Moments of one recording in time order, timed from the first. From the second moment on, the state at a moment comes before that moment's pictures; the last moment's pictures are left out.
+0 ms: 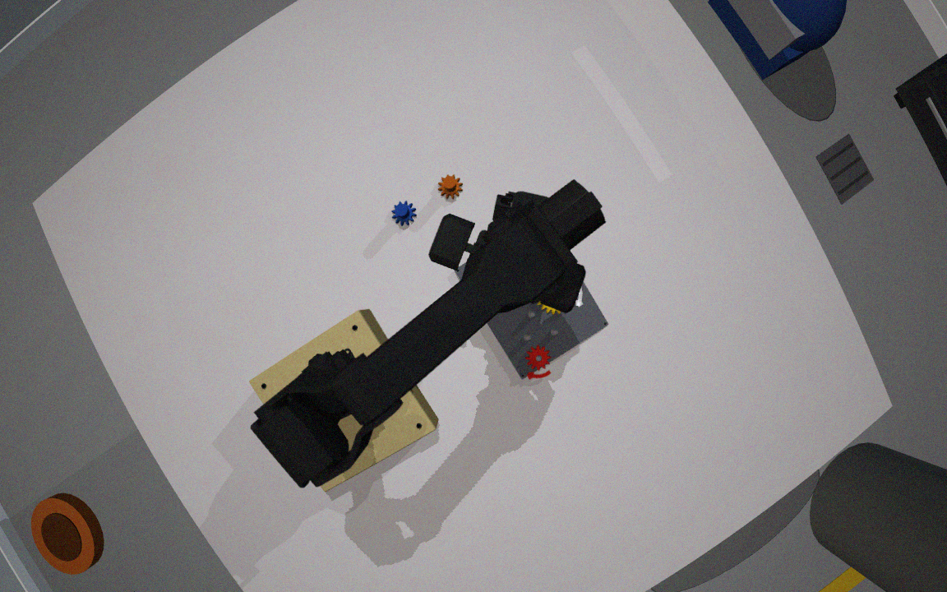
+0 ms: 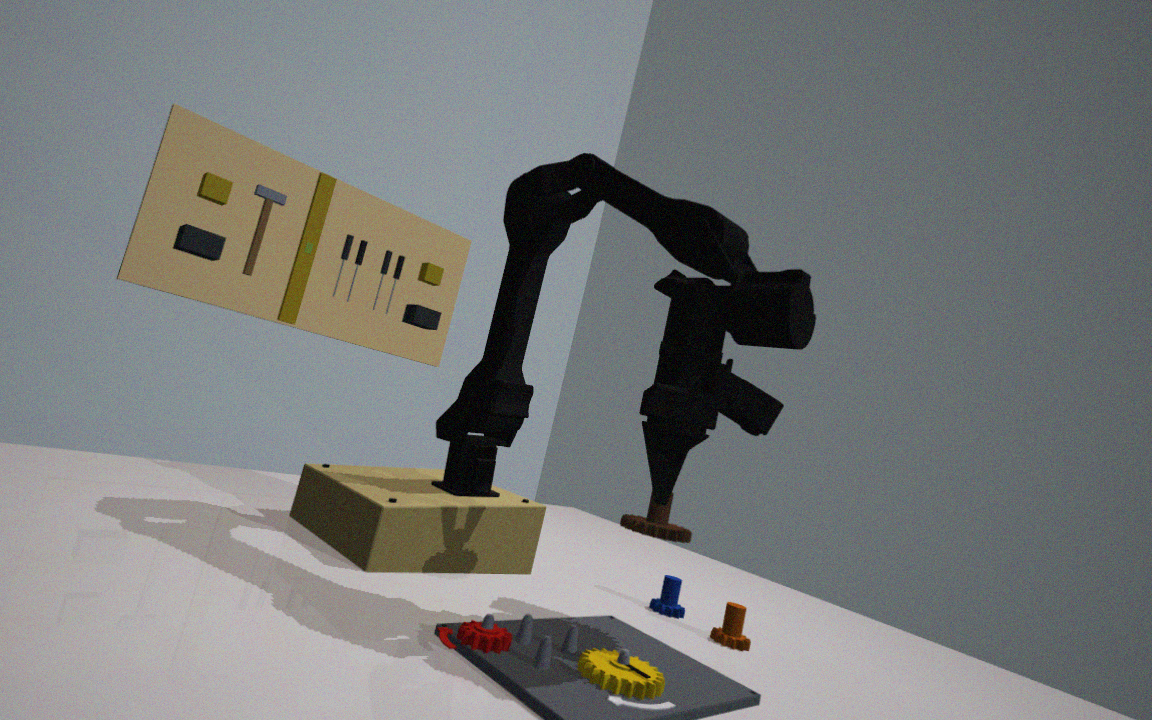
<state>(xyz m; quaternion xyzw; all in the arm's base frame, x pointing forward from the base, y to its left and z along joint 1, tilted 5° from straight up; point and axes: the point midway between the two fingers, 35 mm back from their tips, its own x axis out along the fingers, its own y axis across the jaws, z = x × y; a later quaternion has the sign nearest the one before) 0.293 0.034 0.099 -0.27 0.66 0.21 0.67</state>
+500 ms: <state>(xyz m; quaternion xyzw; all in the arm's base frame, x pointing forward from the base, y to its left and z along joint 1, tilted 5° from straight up) 0.307 0.001 0.091 -0.28 0.66 0.22 0.67</state>
